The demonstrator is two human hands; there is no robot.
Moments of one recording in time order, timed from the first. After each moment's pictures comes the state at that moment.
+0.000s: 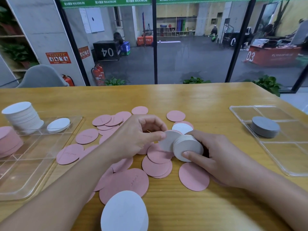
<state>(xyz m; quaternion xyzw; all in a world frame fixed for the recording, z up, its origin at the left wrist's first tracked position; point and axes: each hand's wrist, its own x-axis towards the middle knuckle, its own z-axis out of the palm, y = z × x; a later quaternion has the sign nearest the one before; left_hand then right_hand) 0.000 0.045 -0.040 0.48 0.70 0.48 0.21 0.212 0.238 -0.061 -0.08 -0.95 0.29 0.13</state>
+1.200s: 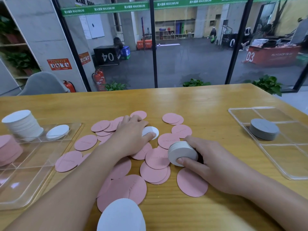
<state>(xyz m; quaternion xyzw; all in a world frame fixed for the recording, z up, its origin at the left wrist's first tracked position) -0.040 0.076 -0.055 0.45 0.89 0.08 0.02 0.208 0.235 -0.067 -0.06 -0.94 0.30 0.13</state>
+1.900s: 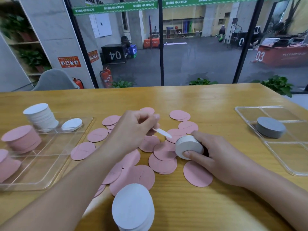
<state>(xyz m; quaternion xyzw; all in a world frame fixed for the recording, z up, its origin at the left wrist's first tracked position) 0.004 0.029 -0.026 0.37 0.77 0.51 0.12 0.208 0.232 -0.068 -0.06 -0.94 0.29 0.14</state>
